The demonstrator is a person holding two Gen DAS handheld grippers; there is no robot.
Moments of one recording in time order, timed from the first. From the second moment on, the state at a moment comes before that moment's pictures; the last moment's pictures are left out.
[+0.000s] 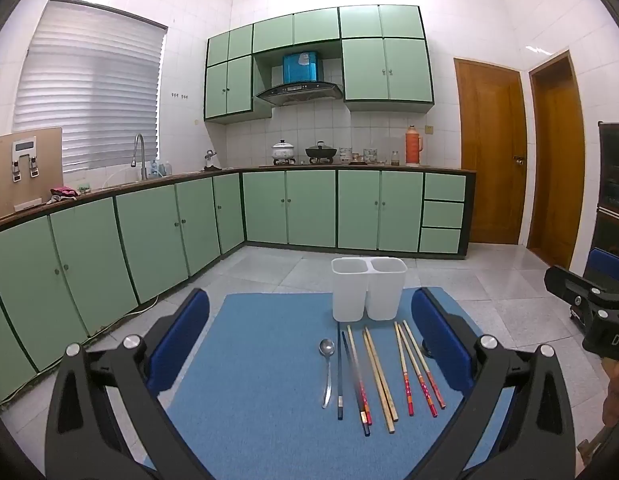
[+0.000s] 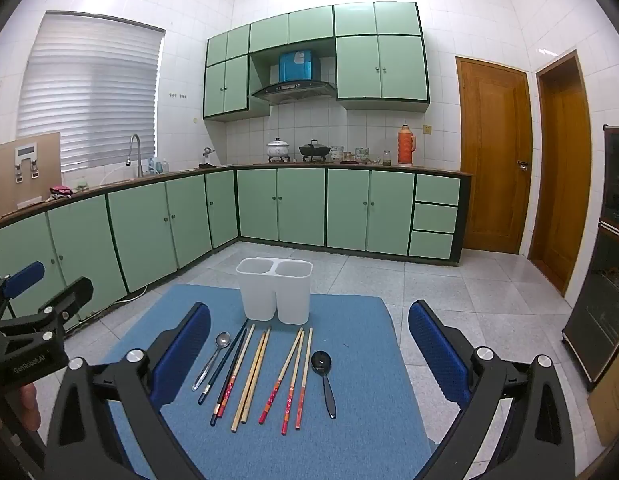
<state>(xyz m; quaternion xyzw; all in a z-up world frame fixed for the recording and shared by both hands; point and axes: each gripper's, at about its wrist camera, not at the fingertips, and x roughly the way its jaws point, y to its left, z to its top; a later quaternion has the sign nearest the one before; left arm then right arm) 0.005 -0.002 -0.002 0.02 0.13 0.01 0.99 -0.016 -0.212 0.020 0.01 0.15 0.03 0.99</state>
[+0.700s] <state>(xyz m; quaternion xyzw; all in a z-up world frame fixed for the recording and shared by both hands) 0.003 -0.004 0.002 0.02 0.12 0.01 0.99 -0.016 -0.211 0.020 0.01 0.15 0.03 0.99</state>
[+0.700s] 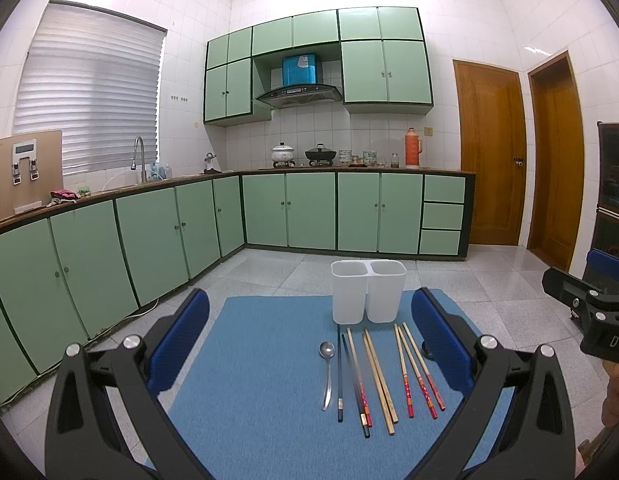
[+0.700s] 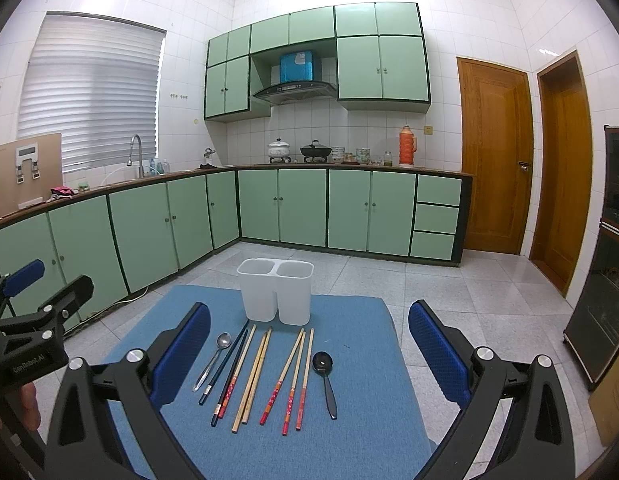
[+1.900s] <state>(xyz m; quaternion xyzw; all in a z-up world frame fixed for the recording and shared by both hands) 0.000 -0.007 0.006 0.02 0.12 0.01 0.99 -0.016 -0.211 0.020 0.01 0.15 0.03 0.99</state>
